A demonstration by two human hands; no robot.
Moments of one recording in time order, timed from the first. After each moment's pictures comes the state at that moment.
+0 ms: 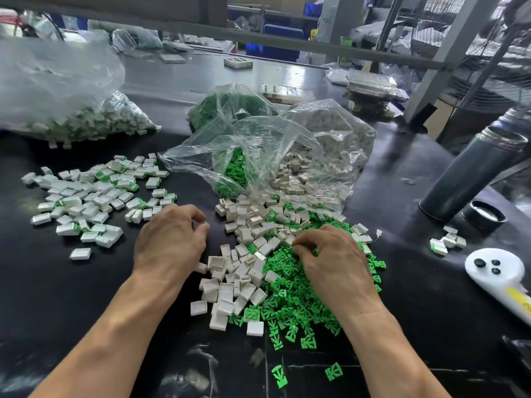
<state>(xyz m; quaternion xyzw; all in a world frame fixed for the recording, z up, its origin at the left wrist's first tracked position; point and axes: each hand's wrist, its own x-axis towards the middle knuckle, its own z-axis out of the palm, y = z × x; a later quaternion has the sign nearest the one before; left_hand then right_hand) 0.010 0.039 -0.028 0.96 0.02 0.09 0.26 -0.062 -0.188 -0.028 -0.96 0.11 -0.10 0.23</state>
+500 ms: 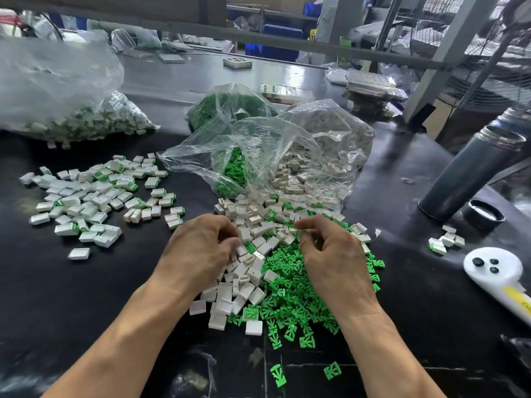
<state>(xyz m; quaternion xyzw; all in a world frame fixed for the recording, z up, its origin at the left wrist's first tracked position) -0.004 0.019 -0.029 0.94 -0.07 -0.02 0.33 -0.067 -0.181 -0.023 -0.91 0.12 -0.17 0.36</state>
